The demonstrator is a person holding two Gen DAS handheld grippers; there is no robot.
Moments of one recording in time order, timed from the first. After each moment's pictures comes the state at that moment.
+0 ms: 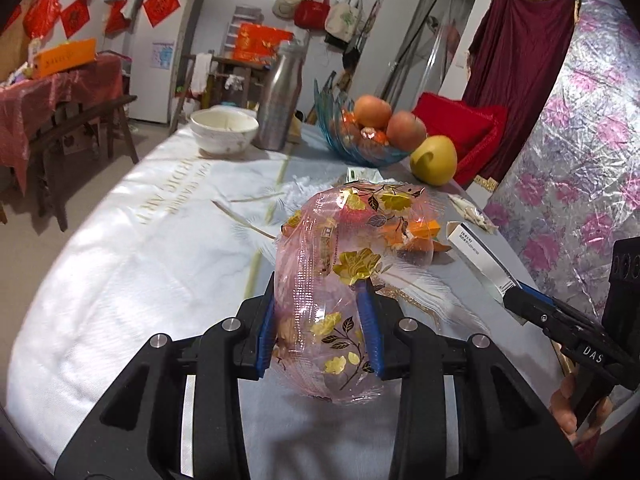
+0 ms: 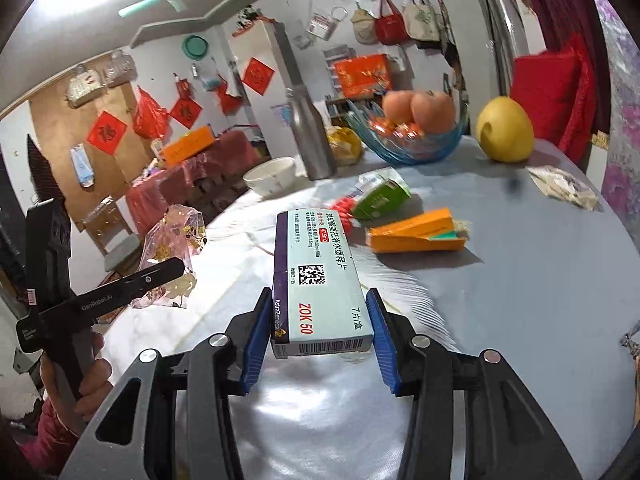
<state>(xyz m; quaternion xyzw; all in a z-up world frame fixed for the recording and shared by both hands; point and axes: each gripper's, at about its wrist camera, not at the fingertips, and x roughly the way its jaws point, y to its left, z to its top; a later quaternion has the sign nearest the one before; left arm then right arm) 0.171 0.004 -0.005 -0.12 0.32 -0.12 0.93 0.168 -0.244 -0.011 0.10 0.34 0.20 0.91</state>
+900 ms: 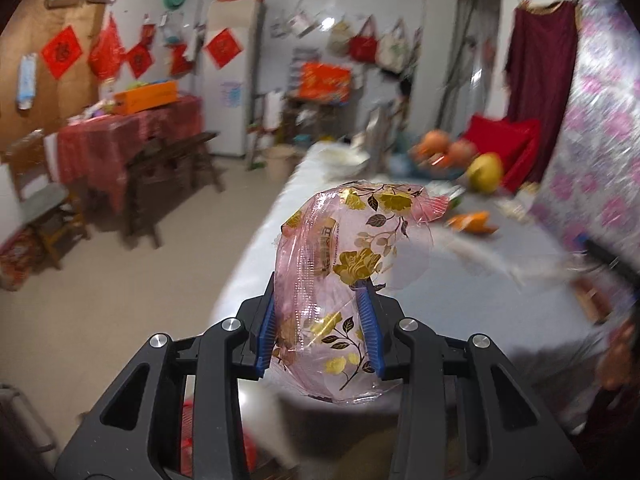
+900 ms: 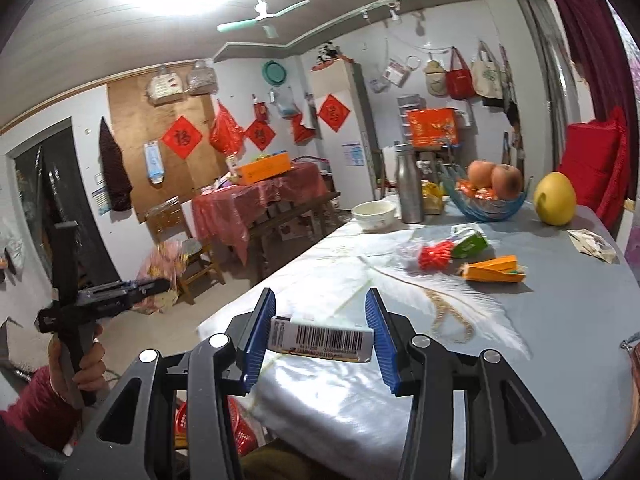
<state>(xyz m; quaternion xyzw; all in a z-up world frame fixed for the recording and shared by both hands) -0.018 0.126 0.041 -0.05 0.30 0.02 0.95 0.013 -0.183 0.076 0.07 0.25 0.30 0.92</state>
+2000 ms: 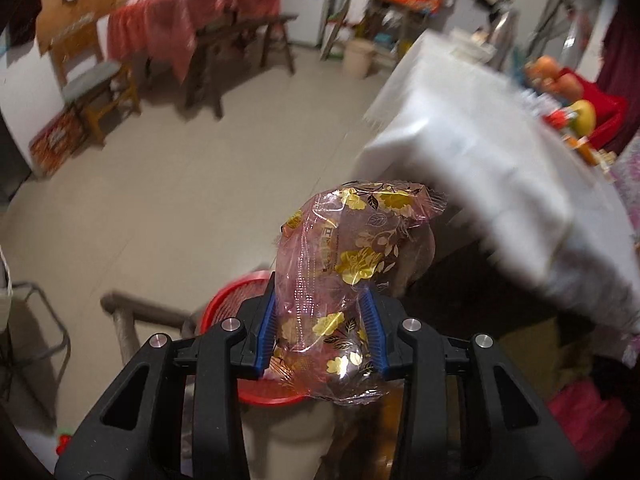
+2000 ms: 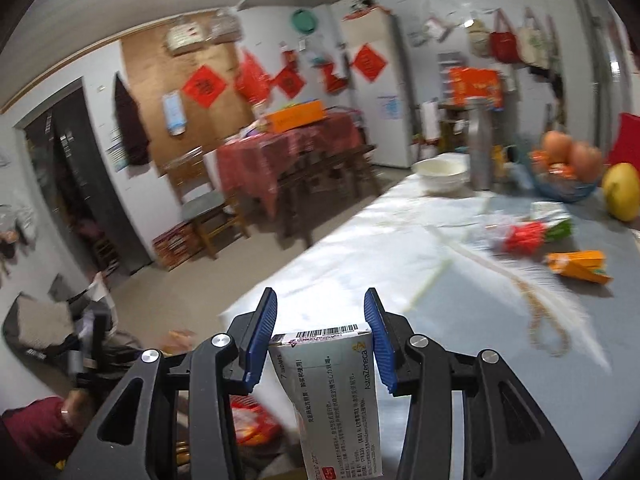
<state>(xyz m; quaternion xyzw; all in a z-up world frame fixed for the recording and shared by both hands) -0.058 0.260 -0.115 -0.13 0.47 0.09 0.87 0.072 -0.050 0.053 0.03 0.34 0.36 0.87</state>
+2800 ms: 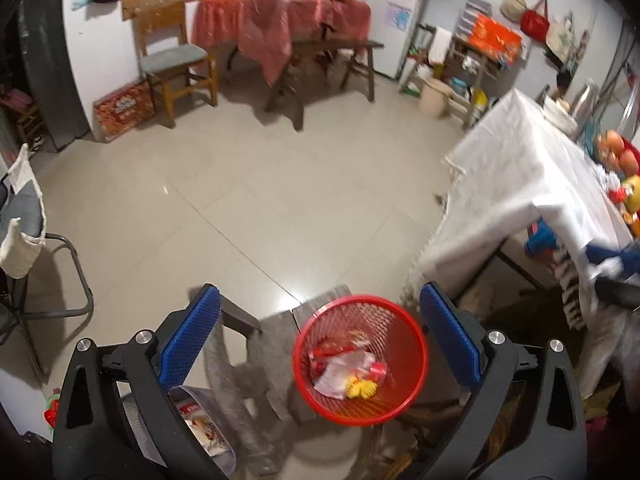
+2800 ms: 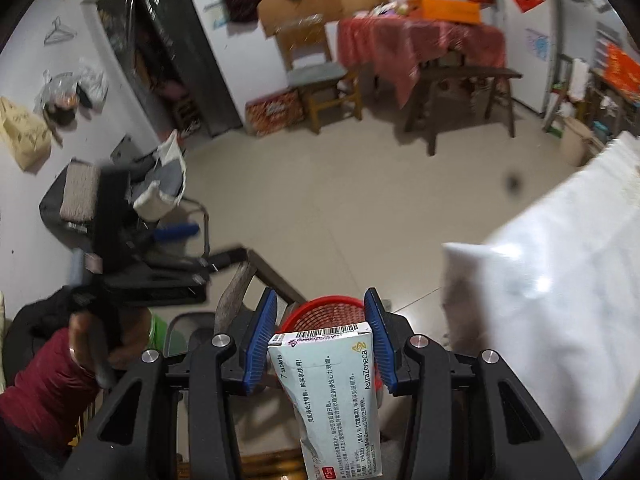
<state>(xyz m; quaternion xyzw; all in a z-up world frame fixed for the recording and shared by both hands) -0.117 0.378 -0.105 -0.18 0.40 0.22 0.87 -0.008 0.229 -0.035 -0.13 0.46 0.52 0.71</state>
